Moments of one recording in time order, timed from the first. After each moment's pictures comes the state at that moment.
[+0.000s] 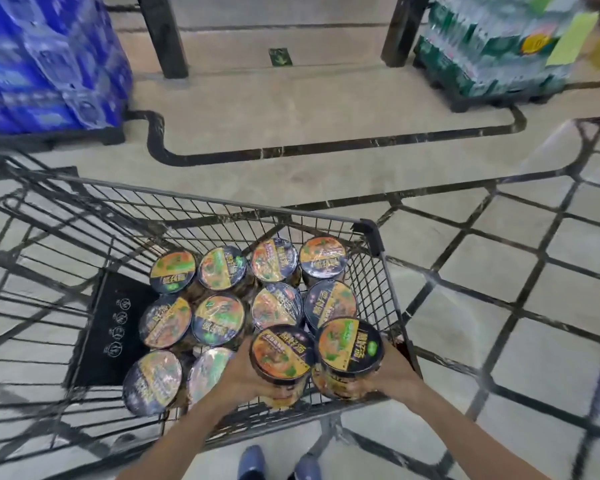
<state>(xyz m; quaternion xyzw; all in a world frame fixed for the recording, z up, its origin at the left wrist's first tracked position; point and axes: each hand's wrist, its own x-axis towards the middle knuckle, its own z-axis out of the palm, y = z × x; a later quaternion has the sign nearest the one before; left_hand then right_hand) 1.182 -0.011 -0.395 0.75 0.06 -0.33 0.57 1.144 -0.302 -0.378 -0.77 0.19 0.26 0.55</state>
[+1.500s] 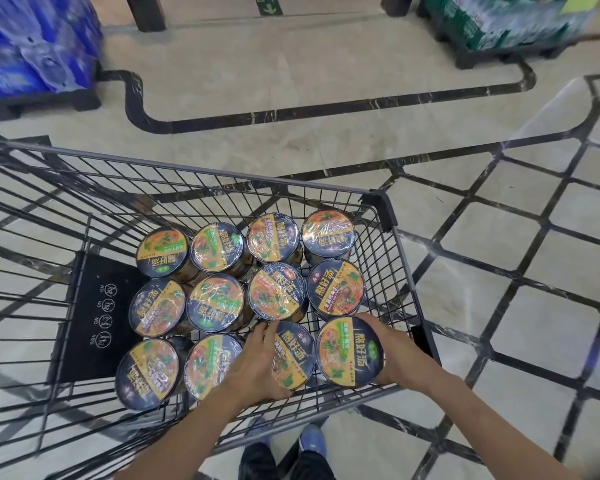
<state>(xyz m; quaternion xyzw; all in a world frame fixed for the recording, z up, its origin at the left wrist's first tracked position) 1.188 -0.026 -0.422 0.90 -0.14 -0.34 0.22 1.164 -0.289 -0.374 -0.90 0.02 0.33 0.28</state>
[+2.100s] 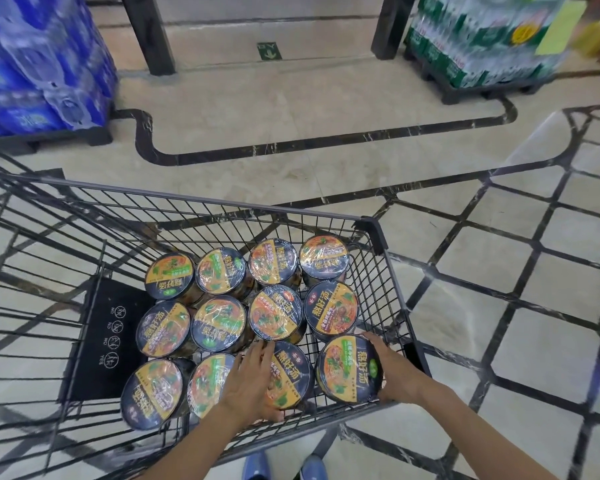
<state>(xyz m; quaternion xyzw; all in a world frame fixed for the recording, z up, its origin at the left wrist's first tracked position) 1.182 -0.020 -0.405 0.92 -0.20 -0.32 0.06 1.161 -0.288 -0.362 -0.84 0.11 0.39 0.36</state>
